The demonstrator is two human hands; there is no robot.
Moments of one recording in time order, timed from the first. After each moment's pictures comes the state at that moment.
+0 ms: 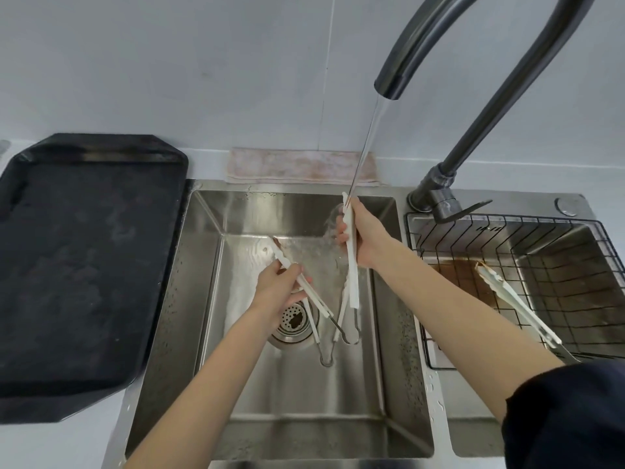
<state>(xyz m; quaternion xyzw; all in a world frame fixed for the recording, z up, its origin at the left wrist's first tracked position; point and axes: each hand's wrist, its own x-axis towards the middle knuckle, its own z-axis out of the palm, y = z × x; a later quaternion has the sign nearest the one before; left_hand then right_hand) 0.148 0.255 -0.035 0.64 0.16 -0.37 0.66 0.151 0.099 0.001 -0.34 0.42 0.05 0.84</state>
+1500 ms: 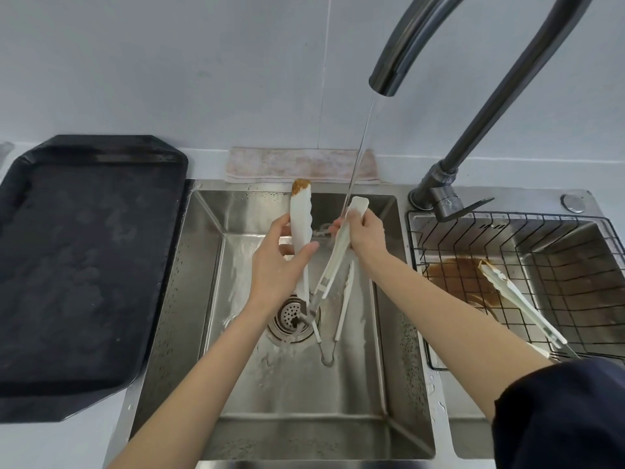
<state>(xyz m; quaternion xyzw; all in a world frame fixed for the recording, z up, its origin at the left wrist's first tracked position) 0.151 0.250 0.000 0.79 -0.09 -0.15 0.59 0.146 0.102 -0.030 -0.61 0.40 -0.09 0.68</state>
